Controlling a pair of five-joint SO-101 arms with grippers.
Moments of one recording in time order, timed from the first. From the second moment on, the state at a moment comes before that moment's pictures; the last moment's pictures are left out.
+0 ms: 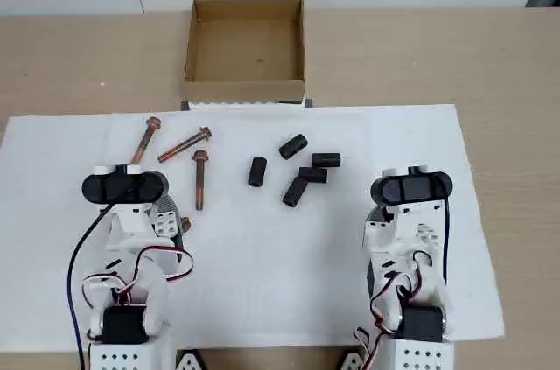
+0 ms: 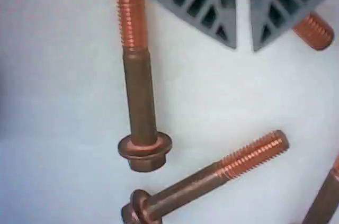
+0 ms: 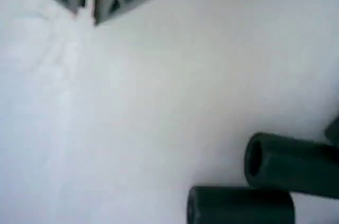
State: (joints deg) left arm -4.3 -103.4 96.6 50.2 6.5; right arm 1.3 -103.1 95.6 52.4 1.7
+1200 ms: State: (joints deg) left arm 3.3 -66.1 29.9 84.8 6.5; right arm 1.3 -103.1 95.6 52.4 1.7
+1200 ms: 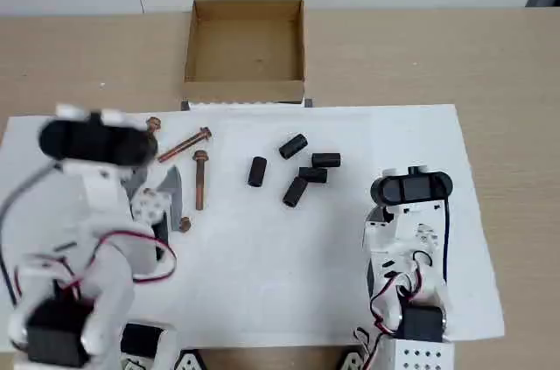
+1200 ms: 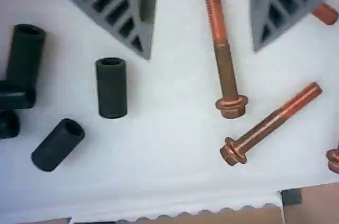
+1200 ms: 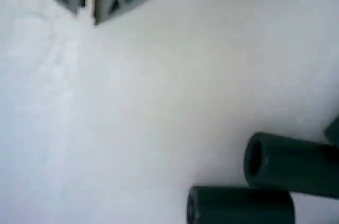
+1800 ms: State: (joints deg) left arm 3.3 -52.7 15.4 94.9 9.5; right arm 1.7 -103.1 95.6 52.9 1.7
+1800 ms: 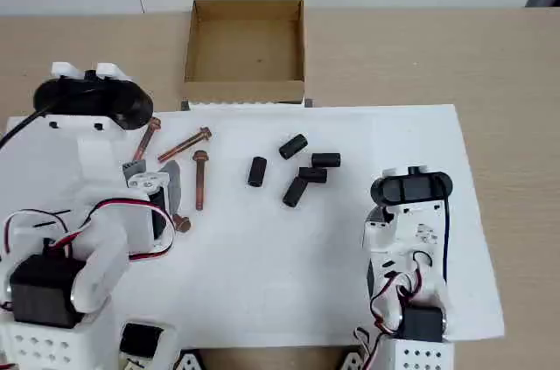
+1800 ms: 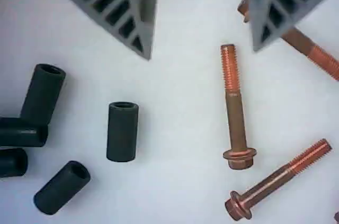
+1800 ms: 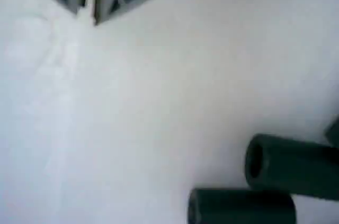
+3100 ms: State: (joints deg) left arm -17.0 -20.3 11.8 91.6 -7.6; right arm -11.2 -16.1 5.2 92.0 17.1
